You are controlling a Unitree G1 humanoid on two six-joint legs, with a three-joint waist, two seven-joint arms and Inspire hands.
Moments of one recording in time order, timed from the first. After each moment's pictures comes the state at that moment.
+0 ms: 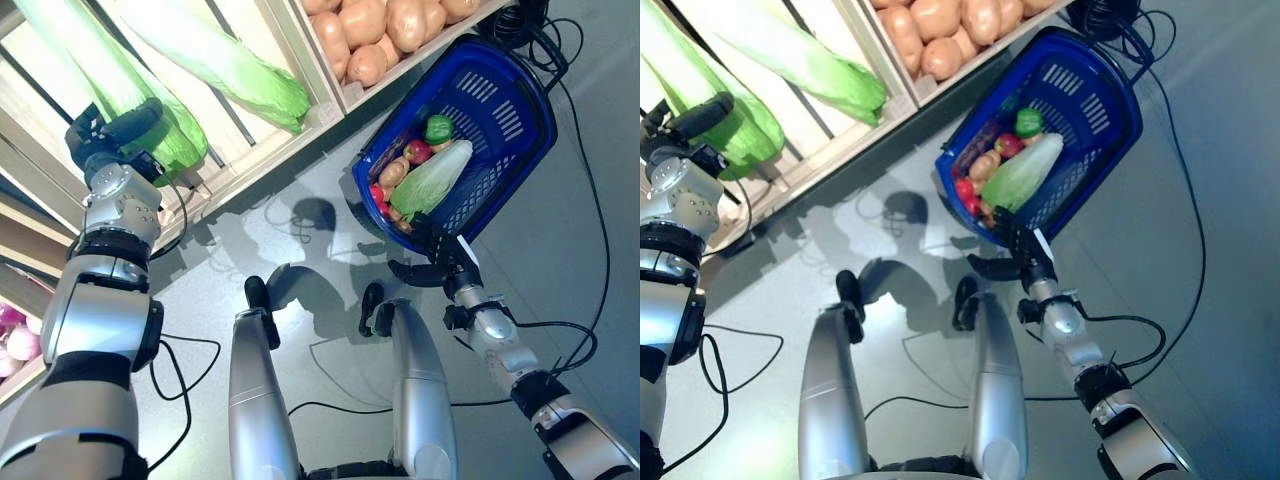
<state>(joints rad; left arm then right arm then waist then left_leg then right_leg) -1.14 0.69 -0.28 1.19 -1.03 -0.03 0.48 -0.44 -0.47 0.50 0.62 0.60 -0.36 -0.07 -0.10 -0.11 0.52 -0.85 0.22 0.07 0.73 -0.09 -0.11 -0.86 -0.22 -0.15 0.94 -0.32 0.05</state>
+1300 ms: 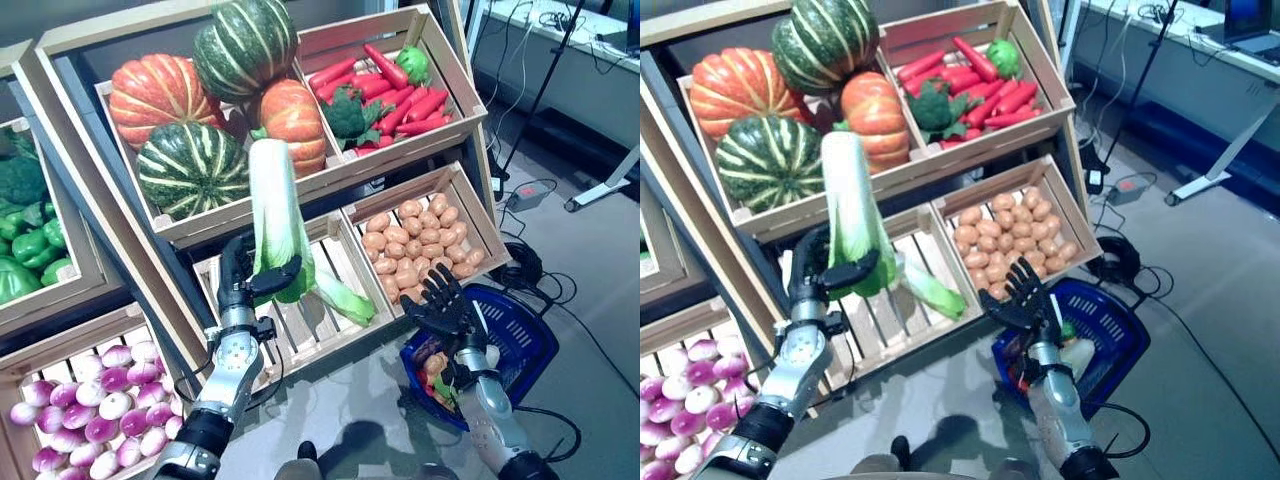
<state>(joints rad) -0.20 0.35 -0.24 0.33 -0.27 -0.27 0.44 -0.03 -0.32 0.35 0.37 0.77 -0.44 0.00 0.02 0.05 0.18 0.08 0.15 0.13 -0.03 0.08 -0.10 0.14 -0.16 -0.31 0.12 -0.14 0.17</state>
